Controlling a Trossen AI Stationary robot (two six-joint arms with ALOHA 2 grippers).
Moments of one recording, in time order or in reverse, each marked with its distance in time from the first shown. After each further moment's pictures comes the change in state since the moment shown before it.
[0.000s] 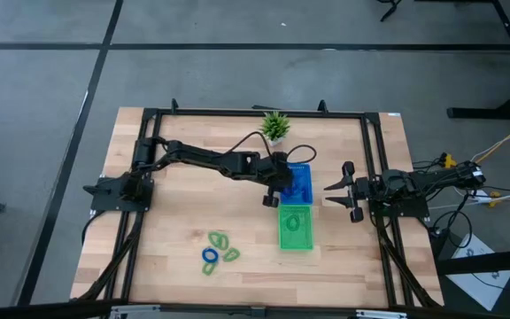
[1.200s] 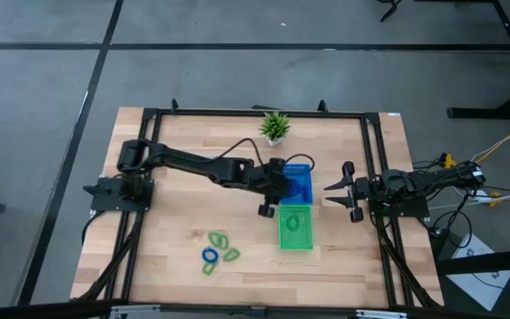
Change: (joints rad) left arm -0.096 -0.123 0.000 -0.079 -0.059 -0.018; right arm 0.000 0.000 0.000 0.000 0.000 0.000
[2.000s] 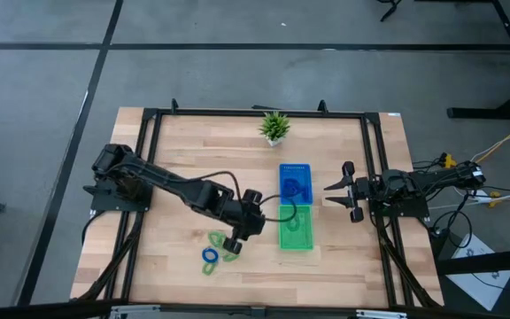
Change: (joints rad) left arm -0.264 -0.161 -0.020 -0.365 0.026 -0.219; right arm 0.000 0.000 0.000 0.000 0.000 0.000
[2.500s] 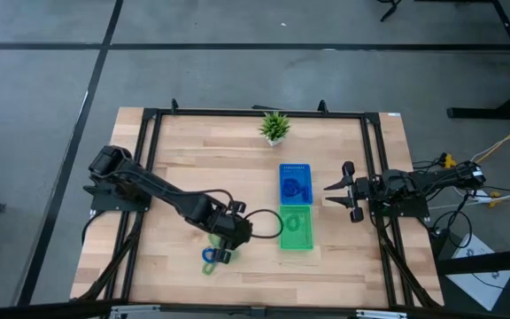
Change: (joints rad) left arm -0.087 -0.016 -0.154 -0.011 -0.002 -0.227; right arm 0.000 0.000 0.000 0.000 0.000 0.000
